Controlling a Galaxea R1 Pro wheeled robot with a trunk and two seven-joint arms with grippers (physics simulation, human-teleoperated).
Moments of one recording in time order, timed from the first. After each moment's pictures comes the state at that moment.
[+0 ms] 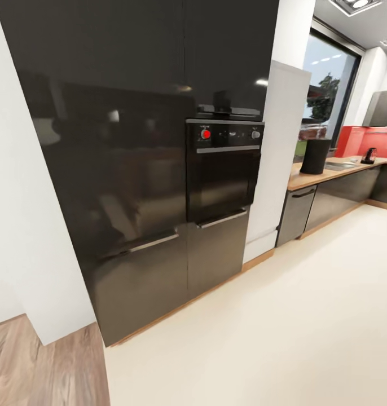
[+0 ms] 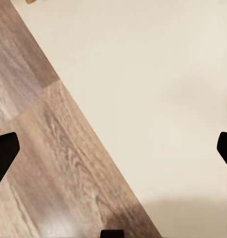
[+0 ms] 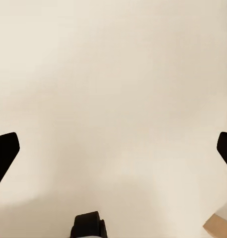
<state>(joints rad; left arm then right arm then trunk) -0.09 0.02 0.00 -0.32 -0.01 -0.29 -0.01 -0.01 -0.11 -0.11 -0.53 -0.11 -0.09 0.00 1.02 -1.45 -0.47</state>
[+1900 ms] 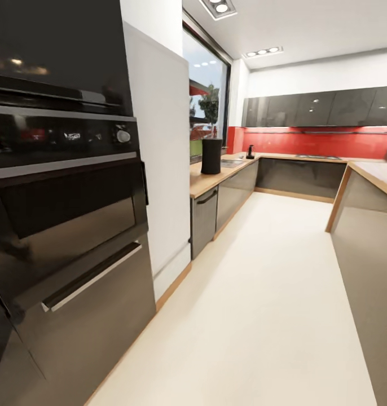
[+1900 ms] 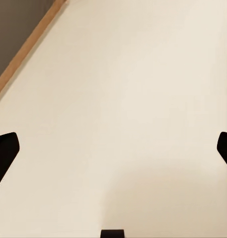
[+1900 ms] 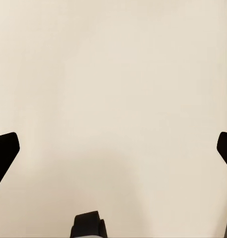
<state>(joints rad) -0.09 0.02 0.00 -0.32 -0.01 -0.28 -0.01 -0.01 -0.11 -0.11 -0.52 -0.11 -0.09 0.00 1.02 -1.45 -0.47</state>
